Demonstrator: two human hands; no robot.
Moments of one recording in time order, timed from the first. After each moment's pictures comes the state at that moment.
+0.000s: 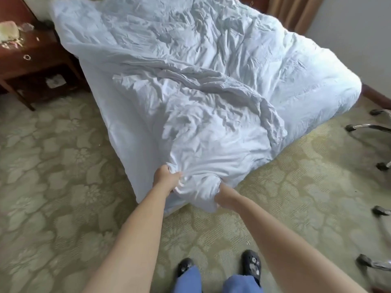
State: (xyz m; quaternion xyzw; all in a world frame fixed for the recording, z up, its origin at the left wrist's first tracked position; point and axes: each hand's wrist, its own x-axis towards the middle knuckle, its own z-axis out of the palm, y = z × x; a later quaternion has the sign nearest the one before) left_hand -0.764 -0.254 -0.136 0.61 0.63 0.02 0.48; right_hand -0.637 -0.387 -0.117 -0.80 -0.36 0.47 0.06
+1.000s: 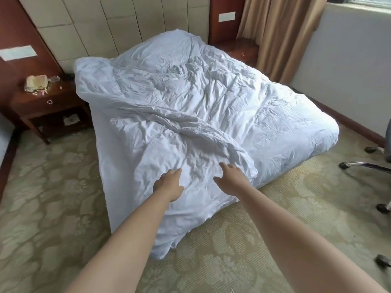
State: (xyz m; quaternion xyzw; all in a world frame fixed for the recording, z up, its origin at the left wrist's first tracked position) left_hand -0.613 -0.304 -0.036 0.86 0.46 -0.13 0.18; right_hand -0.444 -0.416 -0.013 -0.86 -0.45 0.24 0.05
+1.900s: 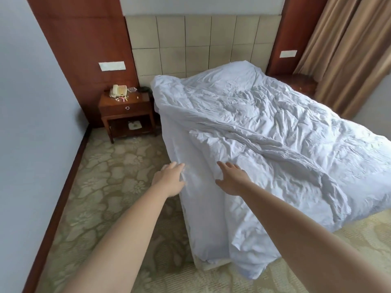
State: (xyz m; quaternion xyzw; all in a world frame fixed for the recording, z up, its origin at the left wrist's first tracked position) left_hand -0.979 -0.142 0.036 0.85 0.51 -0.02 0.16; right_hand -0.783 -0.216 0.041 -0.79 -0.59 0.17 0.02
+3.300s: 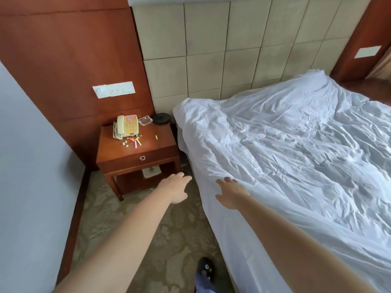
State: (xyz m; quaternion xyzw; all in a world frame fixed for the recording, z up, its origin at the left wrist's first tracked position) left_hand -1.010 0.774 -0.015 0.87 0.44 -0.17 0.15; right_hand -0.831 0.688 -0.034 -0.76 -0.61 0.21 -0.05
